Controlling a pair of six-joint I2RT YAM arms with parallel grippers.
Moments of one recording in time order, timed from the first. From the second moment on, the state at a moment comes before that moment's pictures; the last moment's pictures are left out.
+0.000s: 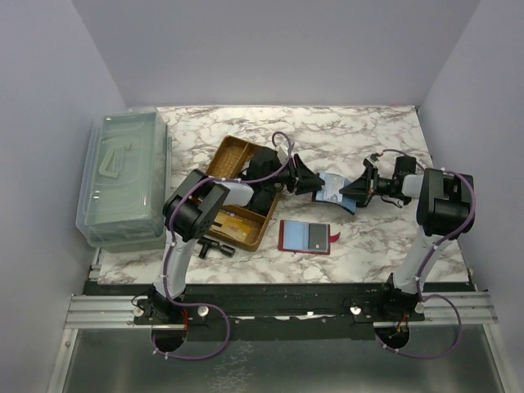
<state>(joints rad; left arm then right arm) -0.64 2.17 1.24 0.81 0.77 -1.40 -0.22 1.97 0.97 -0.12 -1.54 0.34</state>
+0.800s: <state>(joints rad) -0.60 2.07 1.18 0.66 0.76 -1.26 -0.22 1.85 0.95 -0.12 -1.54 0.31</state>
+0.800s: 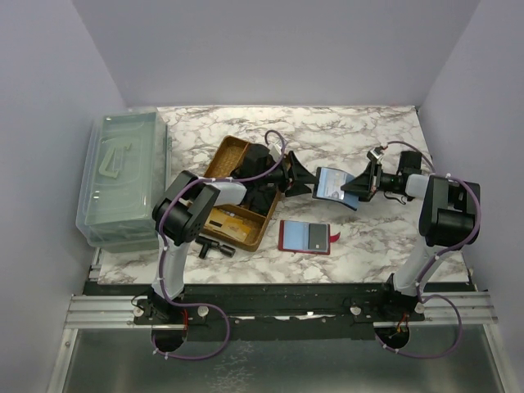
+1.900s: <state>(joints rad) -0.61 2.11 1.16 0.94 0.84 -1.43 -0.23 1.82 0.94 -0.19 -1.56 0.23</state>
